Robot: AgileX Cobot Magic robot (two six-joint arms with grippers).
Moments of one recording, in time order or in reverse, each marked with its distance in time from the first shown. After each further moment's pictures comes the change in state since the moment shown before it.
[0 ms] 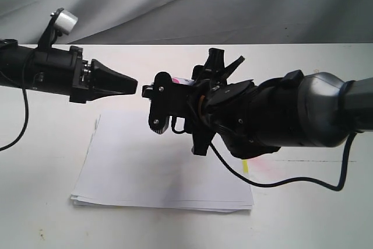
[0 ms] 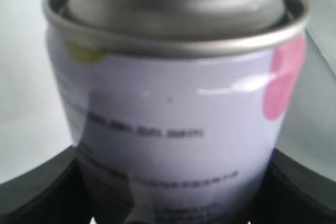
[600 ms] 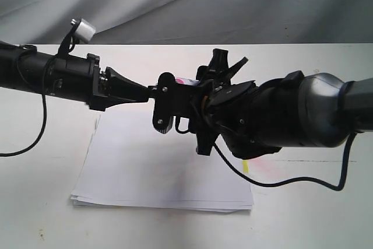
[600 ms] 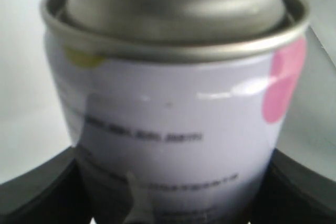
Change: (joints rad) left arm -0.069 0.024 0.000 0.001 -0.073 -0.016; right arm -0.002 0.002 0.002 0.004 0.015 -0.002
